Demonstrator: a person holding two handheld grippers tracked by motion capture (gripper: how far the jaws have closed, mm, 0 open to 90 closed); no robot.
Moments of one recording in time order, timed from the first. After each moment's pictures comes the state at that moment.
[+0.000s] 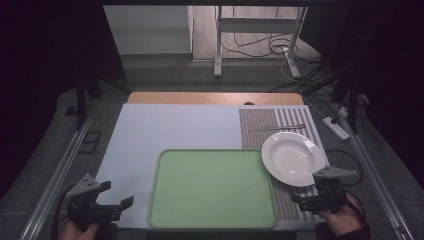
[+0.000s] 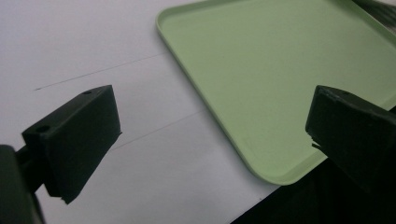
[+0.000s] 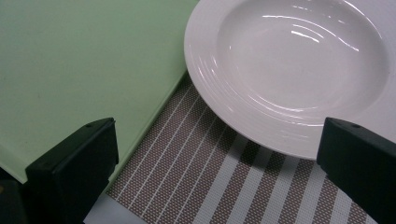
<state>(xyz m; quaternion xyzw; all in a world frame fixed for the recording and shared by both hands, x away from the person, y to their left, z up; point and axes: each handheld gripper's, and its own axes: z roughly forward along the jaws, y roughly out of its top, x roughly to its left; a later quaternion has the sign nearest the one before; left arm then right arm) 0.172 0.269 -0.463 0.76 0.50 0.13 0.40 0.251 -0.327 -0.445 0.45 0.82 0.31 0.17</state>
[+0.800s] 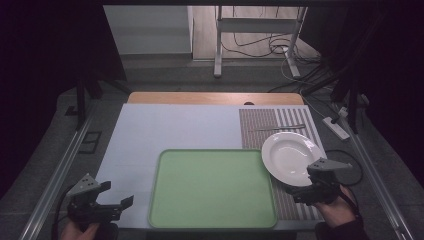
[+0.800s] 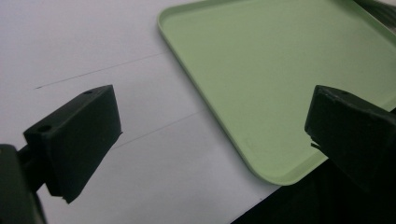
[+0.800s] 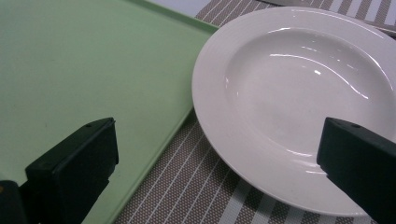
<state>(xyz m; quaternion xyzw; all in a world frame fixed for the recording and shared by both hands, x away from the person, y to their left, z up) 0.172 0.269 -0.463 0.75 0.51 0.13 0.40 0.269 -0.315 -0.441 0.43 0.82 0.34 0.18</state>
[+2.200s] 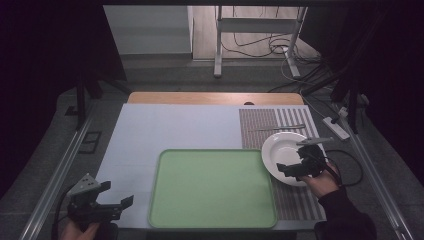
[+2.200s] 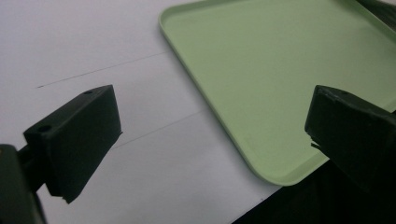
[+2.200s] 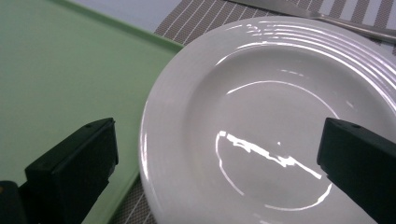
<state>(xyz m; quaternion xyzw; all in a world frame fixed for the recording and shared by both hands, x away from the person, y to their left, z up) 0.173 0.269 -0.463 0.75 0.51 0.13 0.40 0.343 -0.305 -0.452 0.46 0.82 0.31 0.16</state>
